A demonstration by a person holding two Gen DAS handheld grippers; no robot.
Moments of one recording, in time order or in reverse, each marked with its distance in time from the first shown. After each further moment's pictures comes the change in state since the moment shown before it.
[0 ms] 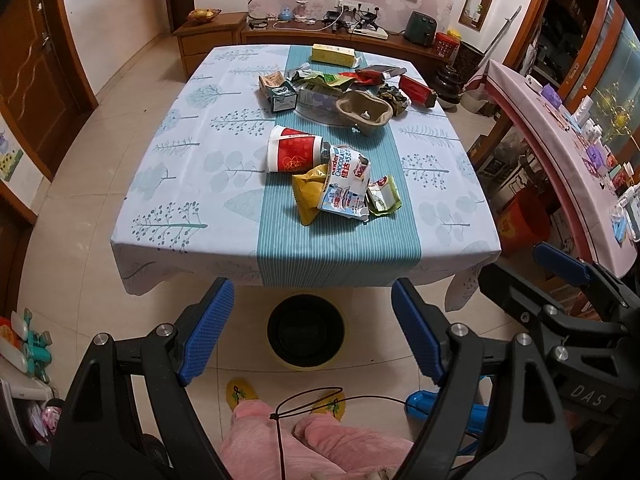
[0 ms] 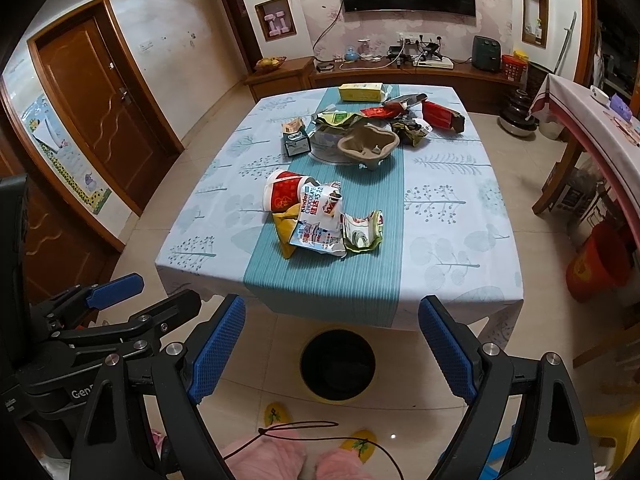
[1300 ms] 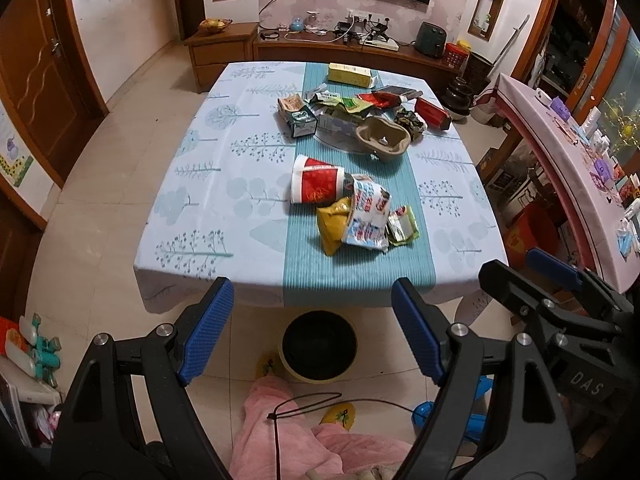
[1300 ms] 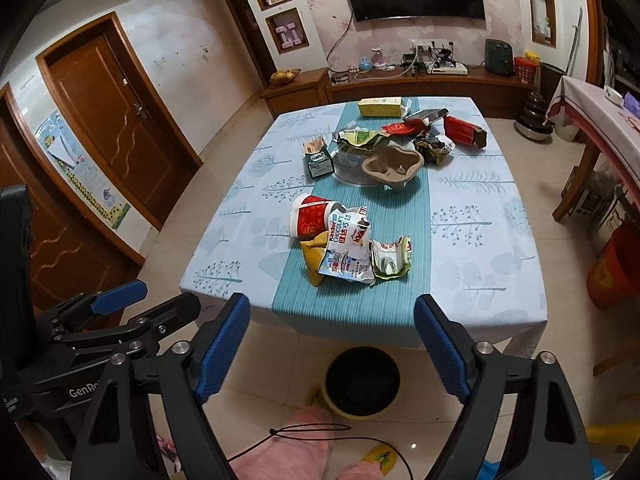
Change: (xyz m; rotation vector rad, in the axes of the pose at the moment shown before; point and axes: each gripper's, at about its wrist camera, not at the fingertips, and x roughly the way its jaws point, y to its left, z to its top) left arm -0.018 0.028 0.040 0.001 -0.040 0.027; right arm 0.003 0.004 0.028 0.039 -0.046 0.083
